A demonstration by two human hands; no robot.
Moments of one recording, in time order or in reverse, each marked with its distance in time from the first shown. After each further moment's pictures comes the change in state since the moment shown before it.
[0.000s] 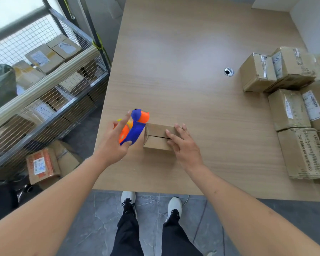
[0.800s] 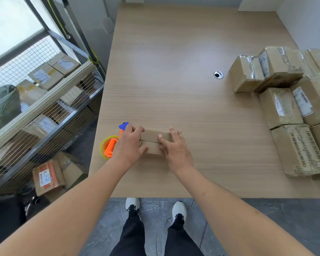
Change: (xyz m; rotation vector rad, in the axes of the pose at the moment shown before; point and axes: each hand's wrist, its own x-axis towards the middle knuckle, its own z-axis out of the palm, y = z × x) left_hand 0.021 0.080 0.038 0.279 -0.048 -0.011; right_hand 0.002 -0.021 -0.020 -0.237 -0.153 0.117
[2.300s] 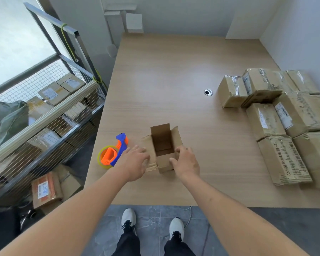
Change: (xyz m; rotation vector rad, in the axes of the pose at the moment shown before) left_hand -0.029 0.048 -0.008 0.441 -0.367 0.175; right_hand -0.031 0.026 -0.059 0.165 0.010 0.367
